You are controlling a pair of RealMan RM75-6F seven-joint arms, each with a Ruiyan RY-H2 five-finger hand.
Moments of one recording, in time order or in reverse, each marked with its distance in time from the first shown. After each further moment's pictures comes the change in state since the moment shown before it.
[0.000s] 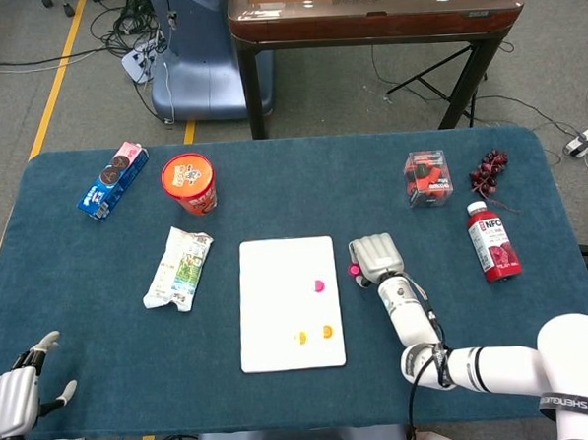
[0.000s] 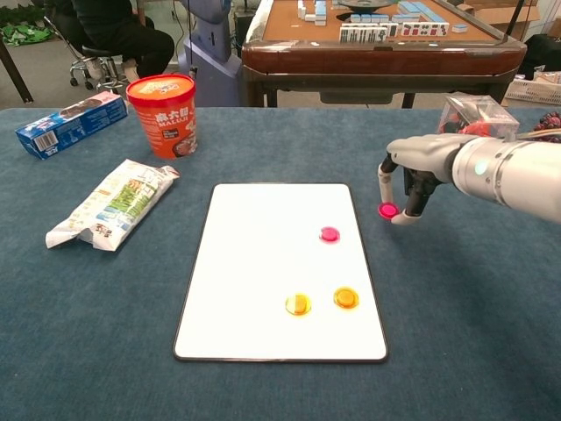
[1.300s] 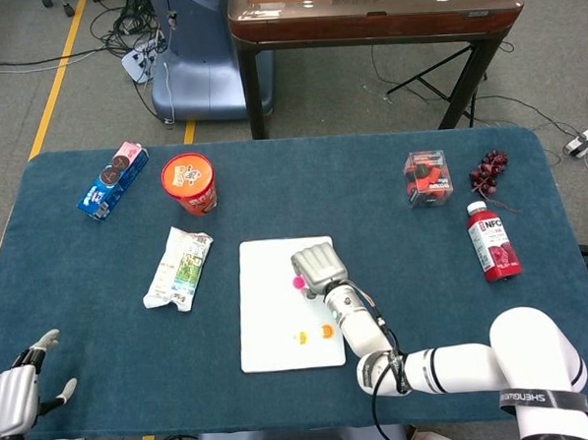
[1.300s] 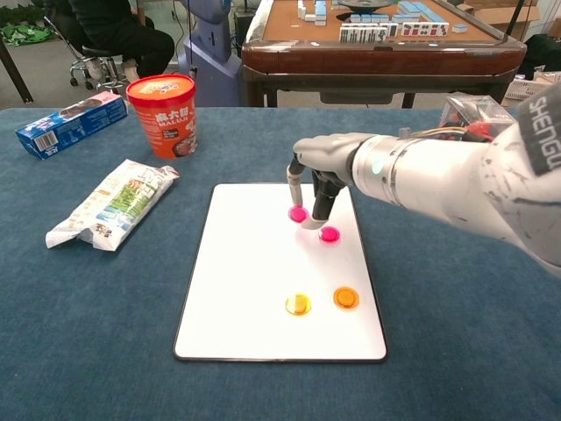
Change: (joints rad) left arm -0.002 0.003 -0.002 -0.005 0.003 0.005 -0.007; right arm 0.151 -0.142 0.080 0.003 0.039 -0.010 -0.050
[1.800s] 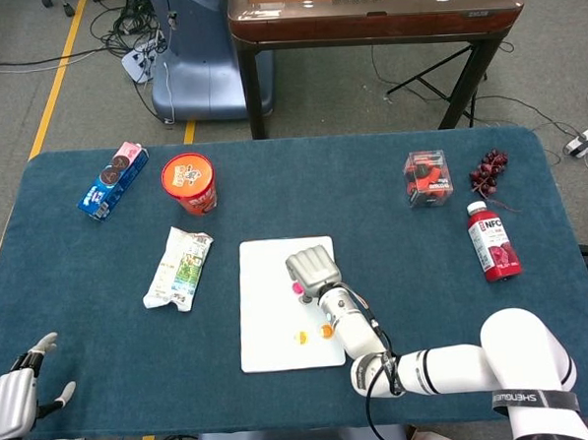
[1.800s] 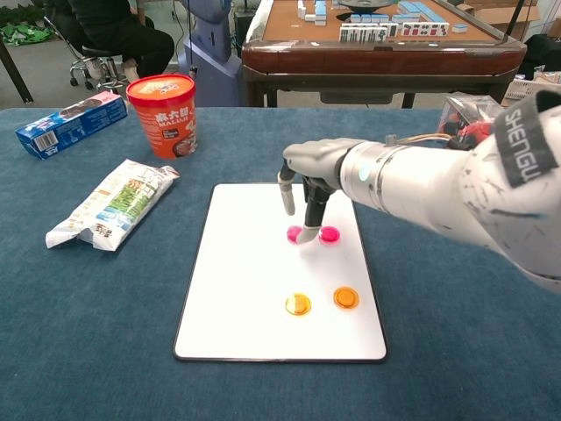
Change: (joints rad) left arm 0.009 -0.006 0.006 0.012 -0.003 0.001 -0.013; right arm 0.017 -0.030 -0.002 0.023 0.002 0.000 0.001
